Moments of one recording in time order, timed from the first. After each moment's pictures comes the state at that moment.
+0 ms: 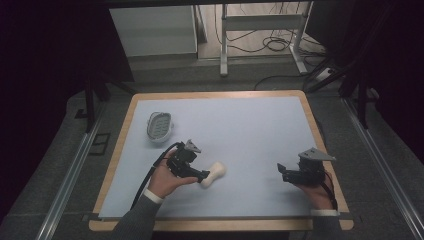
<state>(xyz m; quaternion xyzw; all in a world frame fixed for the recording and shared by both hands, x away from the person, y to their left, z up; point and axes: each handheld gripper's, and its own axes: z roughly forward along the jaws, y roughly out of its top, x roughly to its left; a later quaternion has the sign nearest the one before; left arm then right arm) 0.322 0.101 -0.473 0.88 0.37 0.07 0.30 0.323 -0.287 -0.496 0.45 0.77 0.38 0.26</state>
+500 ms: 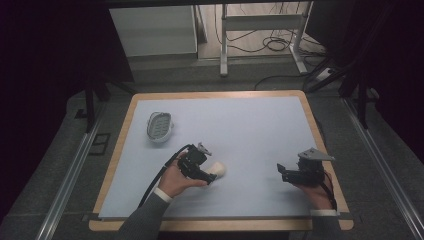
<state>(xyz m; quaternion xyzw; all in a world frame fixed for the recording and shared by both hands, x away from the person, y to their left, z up) 0.332 0.074 -0.489 0.89 0.36 0.06 0.26 0.323 -0.286 -0.498 0.46 0.77 0.37 0.25</state>
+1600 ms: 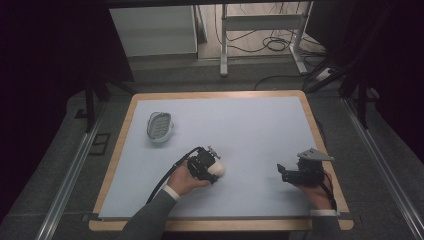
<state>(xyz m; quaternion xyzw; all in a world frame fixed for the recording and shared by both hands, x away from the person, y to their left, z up) 0.341 0.053 -0.508 0.91 0.35 0.05 0.21 0.324 -0.286 -0.501 0.46 0.77 0.37 0.26</state>
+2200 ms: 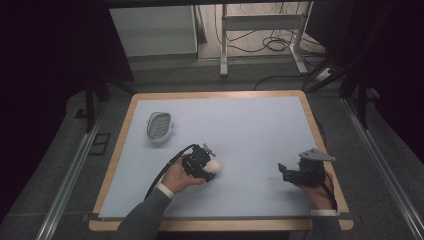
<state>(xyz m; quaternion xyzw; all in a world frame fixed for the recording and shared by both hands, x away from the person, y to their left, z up) 0.342 0.072 -0.495 0.91 0.35 0.04 0.23 0.323 -0.288 -0.499 0.47 0.76 0.37 0.26</state>
